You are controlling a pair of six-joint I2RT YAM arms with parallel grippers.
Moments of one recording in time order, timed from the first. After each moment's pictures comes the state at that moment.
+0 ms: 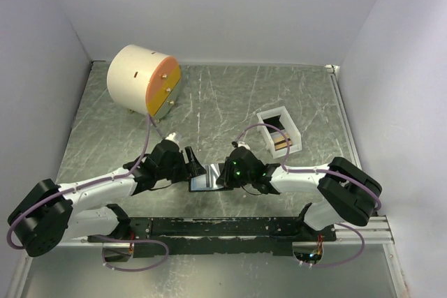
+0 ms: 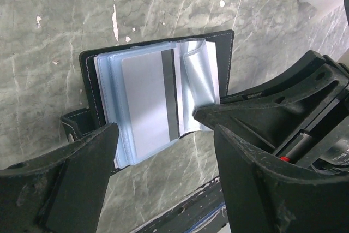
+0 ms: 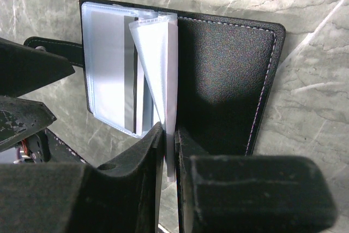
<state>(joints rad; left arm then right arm) -0.77 1.15 0.44 -0.02 0.05 -0.96 0.93 1.44 0.49 0.17 -0.04 0.91</state>
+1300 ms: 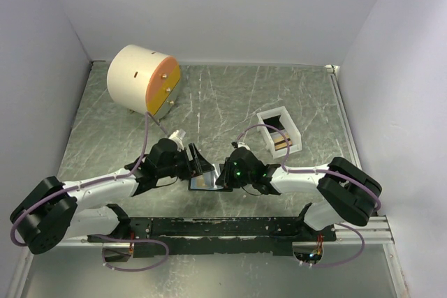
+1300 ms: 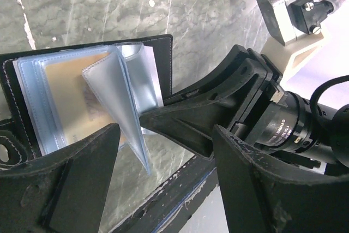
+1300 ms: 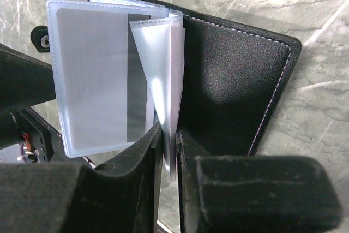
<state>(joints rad) -0.77 1.18 0.41 0.21 0.19 -1.03 0.93 1.44 0.48 0.19 -0.06 0.91</state>
